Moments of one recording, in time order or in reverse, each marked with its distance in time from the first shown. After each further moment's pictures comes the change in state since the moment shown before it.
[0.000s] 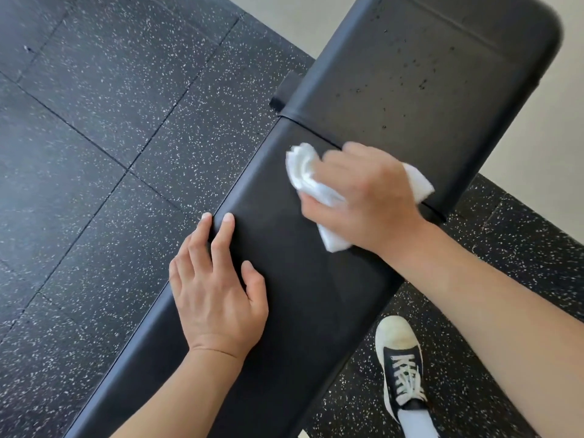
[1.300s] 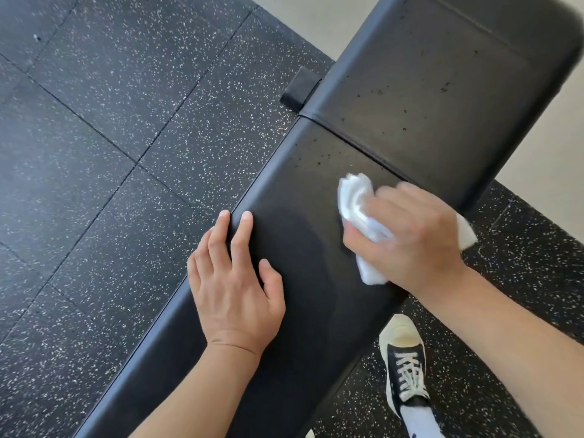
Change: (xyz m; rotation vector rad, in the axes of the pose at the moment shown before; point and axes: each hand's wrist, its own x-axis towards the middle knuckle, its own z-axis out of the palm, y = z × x) left_hand 0.001 0.000 -0.004 0.004 -0.017 0.008; right_hand -0.046 -0.007 -0.020 -0.048 0.038 0.094
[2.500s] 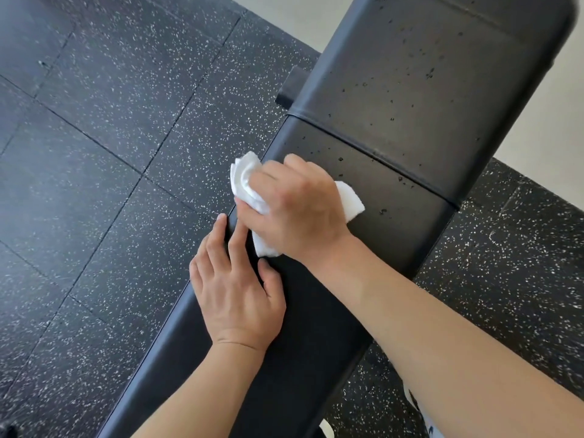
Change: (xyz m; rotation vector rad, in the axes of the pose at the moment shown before) left_hand 0.000 -0.002 0.002 -0.008 -0.013 -0.022; right_hand 0.061 -0.089 0.057 0.176 -0.010 0.084
